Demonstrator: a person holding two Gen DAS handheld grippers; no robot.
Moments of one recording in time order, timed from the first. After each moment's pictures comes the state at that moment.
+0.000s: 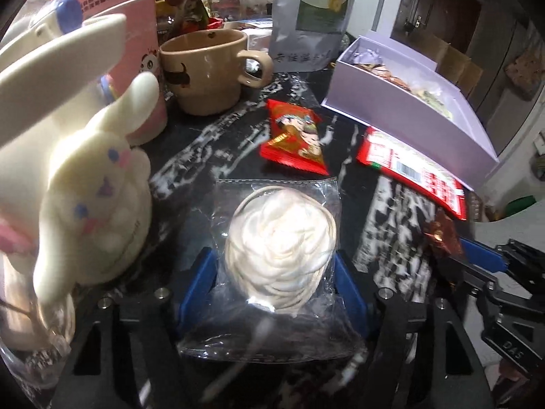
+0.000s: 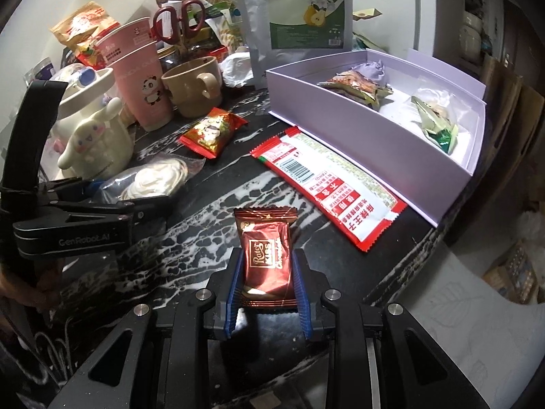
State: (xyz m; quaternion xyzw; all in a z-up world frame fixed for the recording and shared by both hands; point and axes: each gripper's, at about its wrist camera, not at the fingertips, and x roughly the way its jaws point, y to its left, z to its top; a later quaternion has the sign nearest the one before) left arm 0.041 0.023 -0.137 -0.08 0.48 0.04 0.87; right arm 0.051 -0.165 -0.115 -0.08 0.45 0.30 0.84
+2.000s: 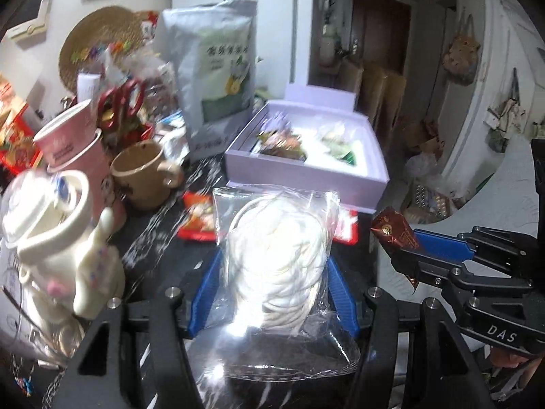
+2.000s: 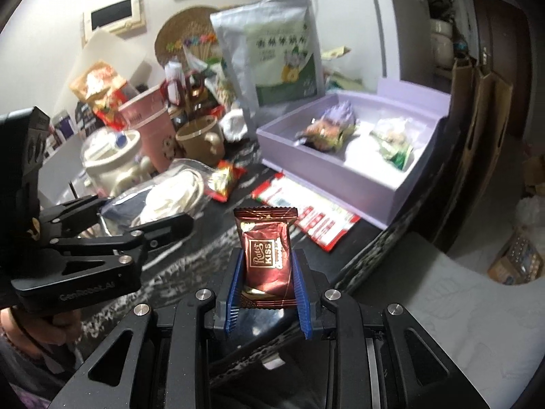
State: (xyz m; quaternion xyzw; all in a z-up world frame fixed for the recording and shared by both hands) left arm 0.015 -0.054 -0.053 -0.01 0.37 -0.05 0.93; right arm 0.016 -0.218 -0.046 -0.01 0.39 0.29 0.87
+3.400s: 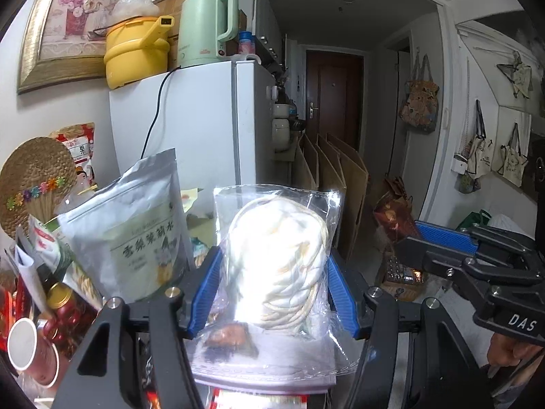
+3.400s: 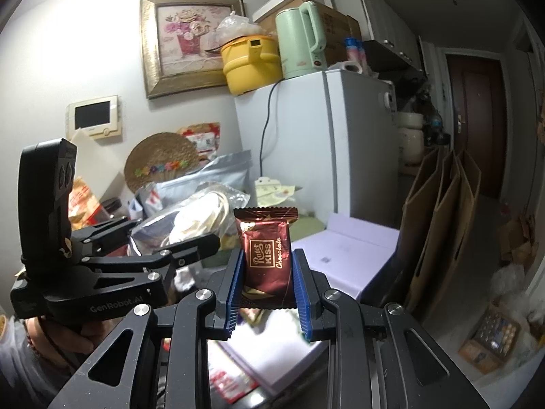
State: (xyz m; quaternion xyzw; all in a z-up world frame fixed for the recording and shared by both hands) left arm 0.162 -0.118 0.080 0.02 0.23 -0.13 0.97; right arm 0.127 -0.292 0.104 0.01 0.22 0.26 0.94
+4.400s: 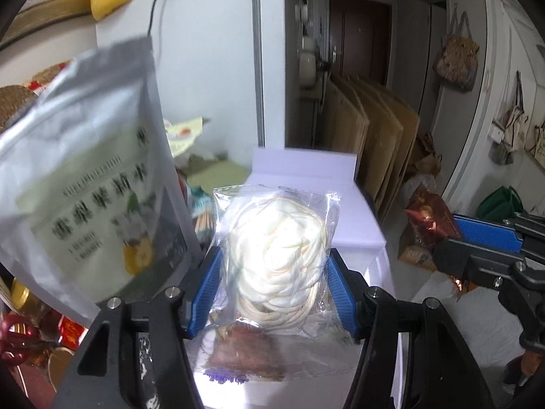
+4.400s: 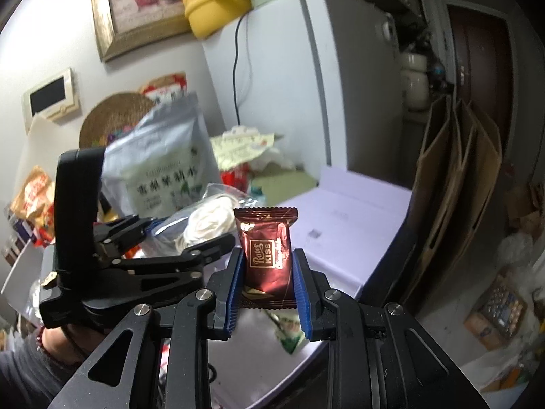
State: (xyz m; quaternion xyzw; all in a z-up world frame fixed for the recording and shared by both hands) left arm 0.279 -0.123 -0.010 0.03 0.36 -0.08 0.93; right arm 0.241 -0.276 0.045 0.01 0.35 0.25 0.90
